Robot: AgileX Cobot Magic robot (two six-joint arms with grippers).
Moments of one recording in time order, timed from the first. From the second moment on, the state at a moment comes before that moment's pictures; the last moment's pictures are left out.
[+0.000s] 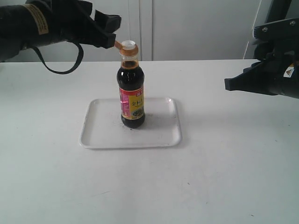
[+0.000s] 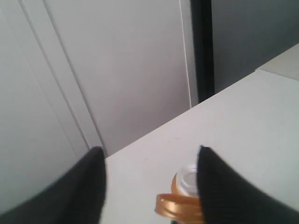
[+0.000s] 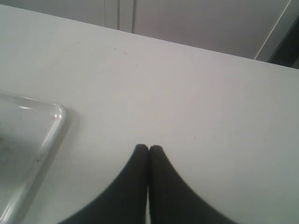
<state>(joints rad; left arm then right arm) -0.51 1.44 -1.06 0.56 -0.18 -0.37 0.17 1.41 -0.77 -0.02 -0.06 -0.05</state>
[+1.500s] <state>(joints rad) -0.13 1.35 -1.30 0.16 1.23 0.08 0.27 1.41 -0.79 -0.02 0.05 -0.07</state>
